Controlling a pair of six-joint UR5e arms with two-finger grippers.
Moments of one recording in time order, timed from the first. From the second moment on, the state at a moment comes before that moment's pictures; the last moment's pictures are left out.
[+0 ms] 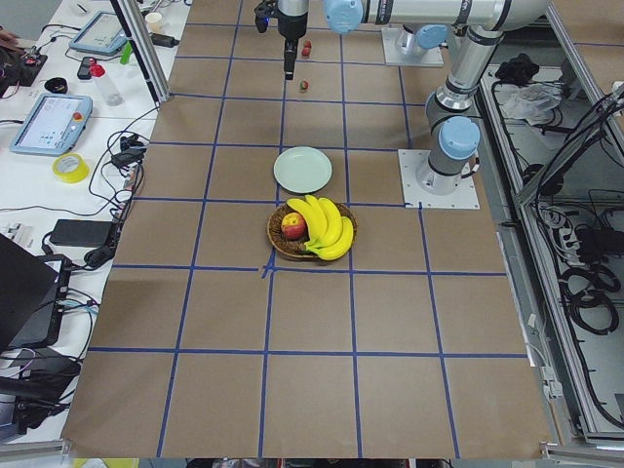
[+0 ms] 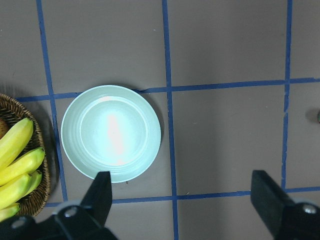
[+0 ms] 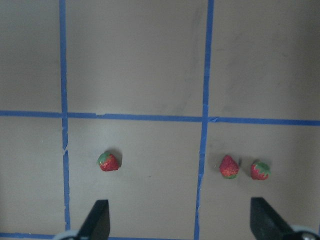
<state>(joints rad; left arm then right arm) -1.56 -1.56 -1.59 -1.50 1.56 0.05 1.70 -1.41 1.57 -1.72 -1.57 0.08</state>
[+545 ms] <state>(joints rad) -1.56 -1.56 -1.59 -1.50 1.56 0.05 1.81 -1.34 1.96 -2.22 -1.57 0.25</state>
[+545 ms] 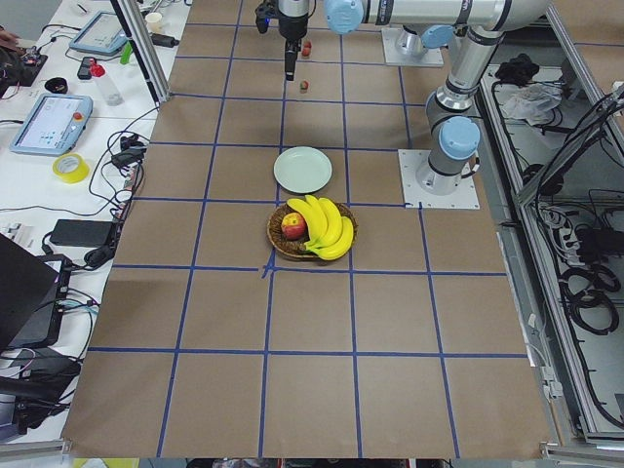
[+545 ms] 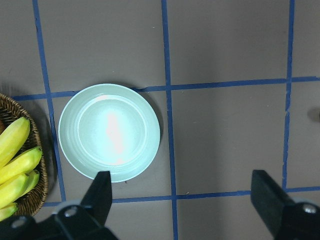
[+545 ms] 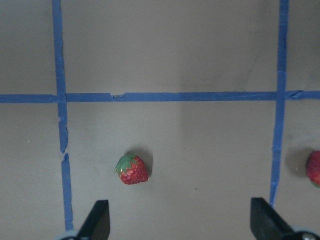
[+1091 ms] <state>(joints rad) -1.55 -1.56 -1.60 -1.50 1.56 0.06 1.86 -1.23 2.01 -2.38 -1.52 0.30</state>
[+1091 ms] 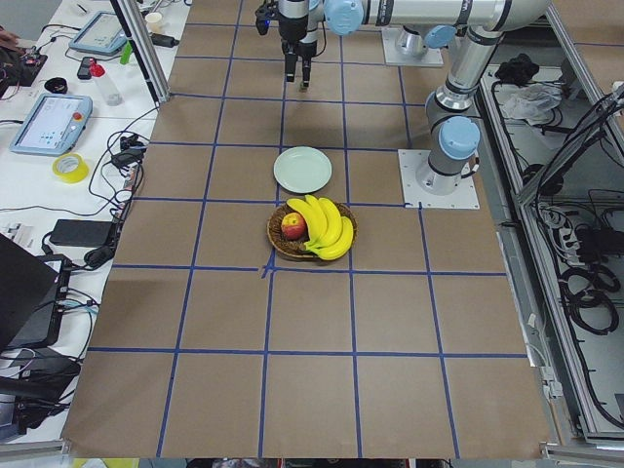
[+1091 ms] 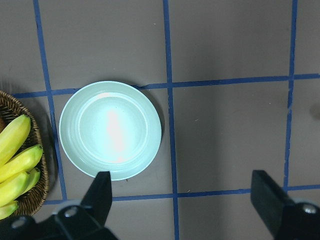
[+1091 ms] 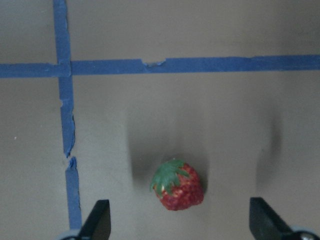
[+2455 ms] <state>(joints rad) -1.55 -1.56 -1.60 -1.50 1.56 0.07 1.99 -1.21 1.89 -2.35 -1.48 0.58</state>
